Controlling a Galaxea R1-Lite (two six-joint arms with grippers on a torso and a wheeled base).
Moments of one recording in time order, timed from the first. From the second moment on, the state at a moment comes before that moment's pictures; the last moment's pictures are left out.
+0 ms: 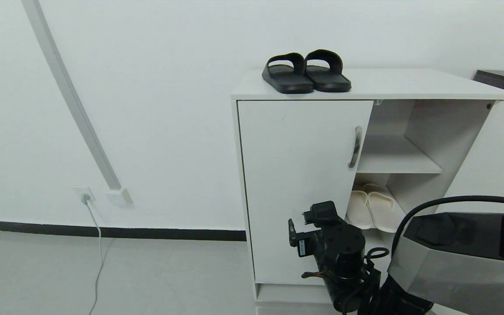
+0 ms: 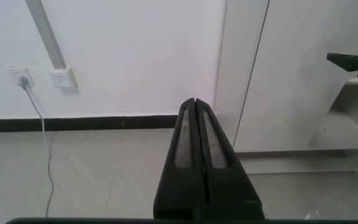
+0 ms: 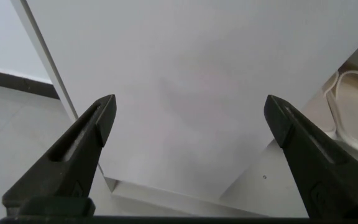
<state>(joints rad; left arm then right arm) 0.00 0.00 0.00 0.00 -0.02 0.01 0.82 2.28 -0.75 -1.45 -0.67 -0.01</state>
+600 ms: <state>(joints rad) 0.00 0.00 0.00 0.00 -0.02 0.01 0.82 2.29 -0.75 -1.45 -0.67 -0.01</state>
